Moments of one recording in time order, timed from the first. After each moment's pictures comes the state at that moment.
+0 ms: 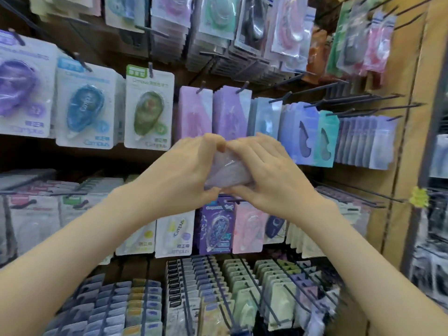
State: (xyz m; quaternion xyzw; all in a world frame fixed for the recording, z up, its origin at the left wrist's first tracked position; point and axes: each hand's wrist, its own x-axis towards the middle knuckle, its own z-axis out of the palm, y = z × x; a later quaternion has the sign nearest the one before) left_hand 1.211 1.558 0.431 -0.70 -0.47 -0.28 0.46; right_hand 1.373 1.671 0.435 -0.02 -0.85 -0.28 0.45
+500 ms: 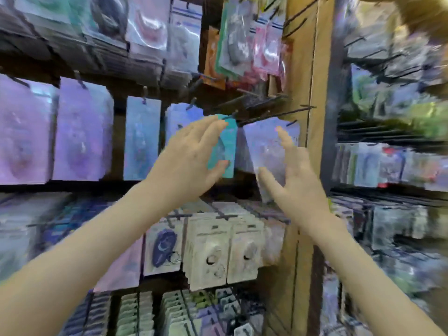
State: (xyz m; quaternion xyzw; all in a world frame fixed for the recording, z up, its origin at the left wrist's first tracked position) left_hand 1.387 1.753 0.465 -0.64 -0.48 -0.35 0.49; right_hand 1.580 1.851 0.436 -0.20 -0.79 -0.08 0.58
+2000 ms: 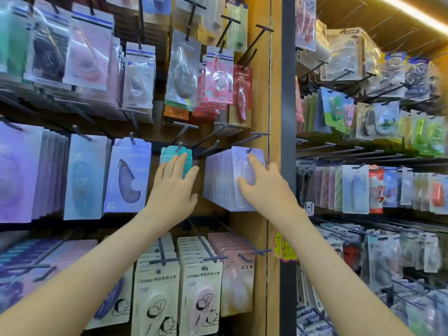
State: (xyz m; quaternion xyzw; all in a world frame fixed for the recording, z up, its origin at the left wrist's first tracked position) left_hand 1.420 1.861 0.482 -0.50 -0.69 -0.25 0.46; right_hand 1.608 1.933 0.502 -0.33 -0.82 -0.02 0.47
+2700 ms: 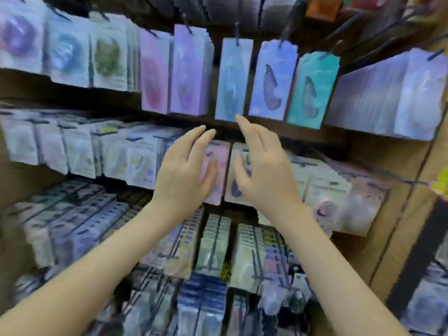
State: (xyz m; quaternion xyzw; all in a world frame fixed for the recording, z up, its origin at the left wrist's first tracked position) left_hand 1.355 1.658 0.318 -0.44 -0.63 -0.38 0.52; right_hand 1.466 1.771 0.359 0.06 -0.84 -0.02 0.54
